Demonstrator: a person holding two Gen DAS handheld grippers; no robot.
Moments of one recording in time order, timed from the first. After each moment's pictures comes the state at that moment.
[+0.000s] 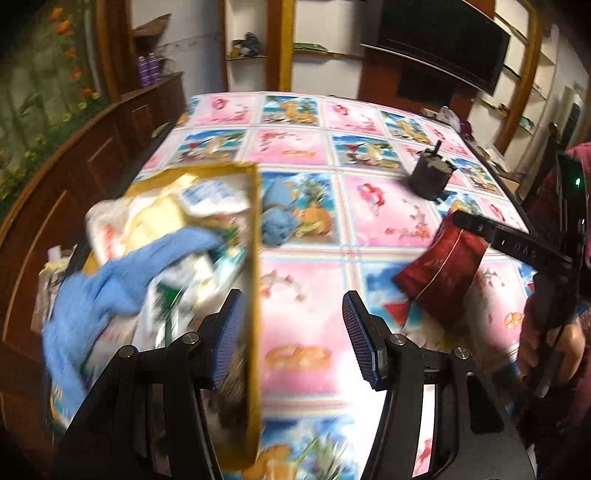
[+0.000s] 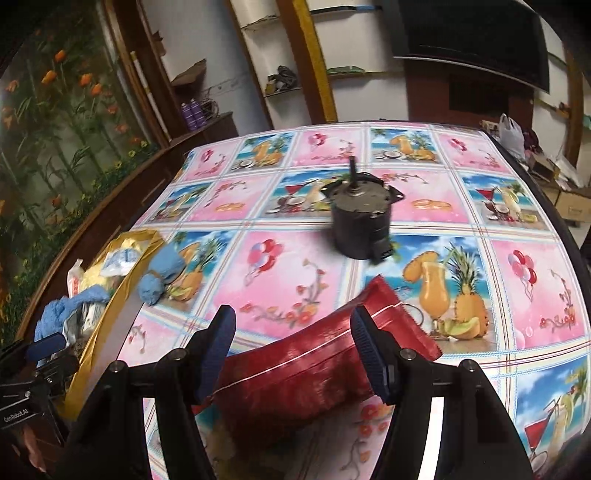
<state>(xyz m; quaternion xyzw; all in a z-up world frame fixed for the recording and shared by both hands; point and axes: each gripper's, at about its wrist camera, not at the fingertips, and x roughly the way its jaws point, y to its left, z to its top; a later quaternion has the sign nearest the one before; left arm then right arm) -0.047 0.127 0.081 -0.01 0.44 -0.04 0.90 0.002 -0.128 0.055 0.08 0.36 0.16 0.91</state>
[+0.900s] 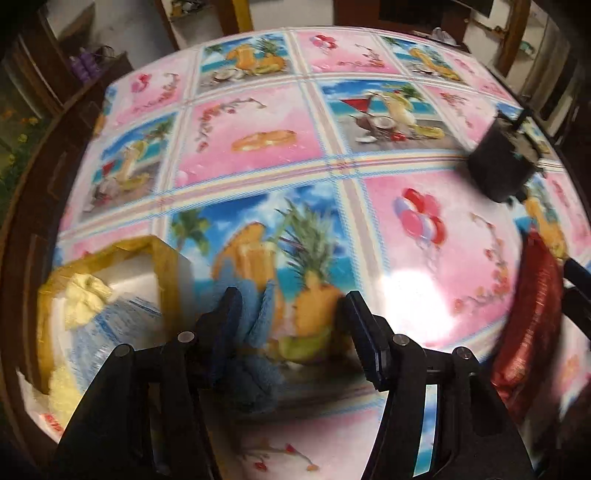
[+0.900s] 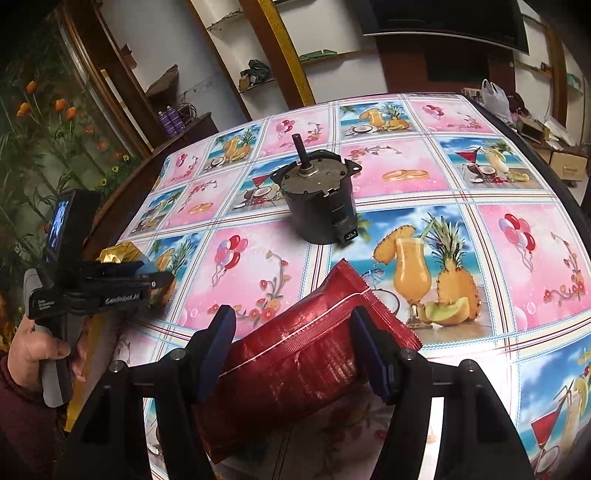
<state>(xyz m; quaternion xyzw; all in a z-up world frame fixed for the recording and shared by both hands) 0.118 0.097 0.019 0.07 0.56 -0.08 0.82 0.015 -0.155 0.039 0.13 0.39 0.14 0.90</state>
